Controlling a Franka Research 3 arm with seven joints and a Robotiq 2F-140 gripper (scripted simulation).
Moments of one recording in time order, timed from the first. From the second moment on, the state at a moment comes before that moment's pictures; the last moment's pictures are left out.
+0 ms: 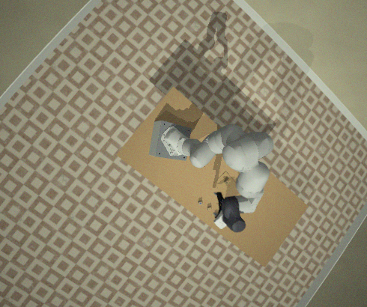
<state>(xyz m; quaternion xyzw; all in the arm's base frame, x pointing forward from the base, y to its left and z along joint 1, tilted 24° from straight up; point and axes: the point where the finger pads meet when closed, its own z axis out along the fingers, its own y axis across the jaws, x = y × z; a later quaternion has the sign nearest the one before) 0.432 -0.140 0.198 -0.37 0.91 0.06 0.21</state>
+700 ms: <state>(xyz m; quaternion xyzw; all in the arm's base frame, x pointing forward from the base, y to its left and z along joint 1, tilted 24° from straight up) 0.444 -0.082 0.212 -0.27 0.94 0.08 0.20</state>
